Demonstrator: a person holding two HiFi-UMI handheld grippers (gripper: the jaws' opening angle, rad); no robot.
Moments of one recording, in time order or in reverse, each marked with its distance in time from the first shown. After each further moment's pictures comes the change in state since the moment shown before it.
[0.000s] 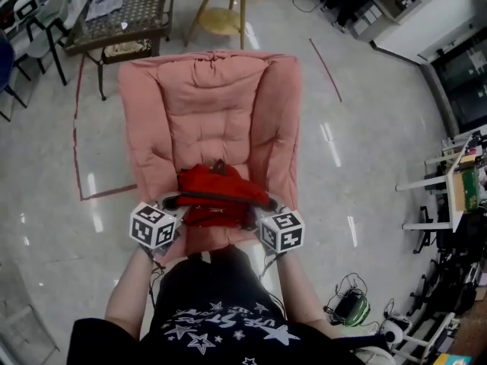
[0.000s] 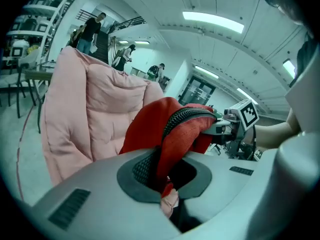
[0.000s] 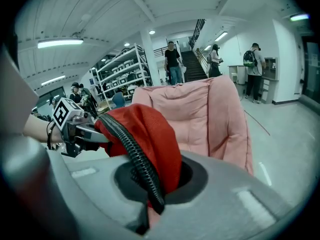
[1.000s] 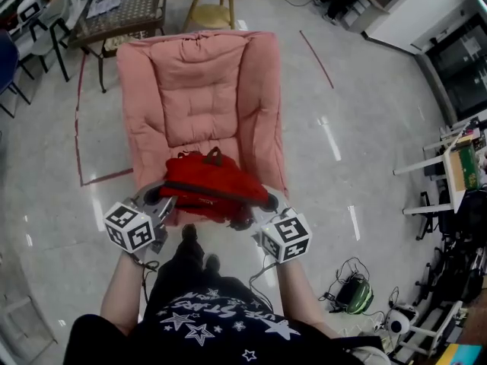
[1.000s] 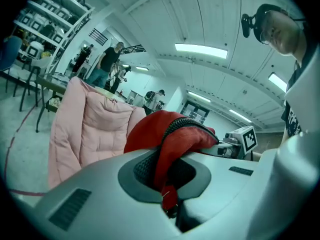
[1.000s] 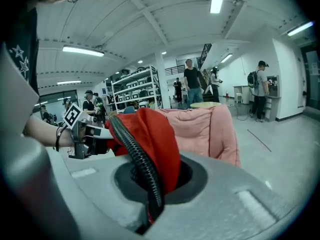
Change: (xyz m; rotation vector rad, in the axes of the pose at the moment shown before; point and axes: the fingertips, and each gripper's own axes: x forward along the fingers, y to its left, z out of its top) left arm -0.099 -0.135 0.000 -0.022 -0.304 -0.037; right arm -0.167 0.073 -0.008 -0.100 -0.230 0.046
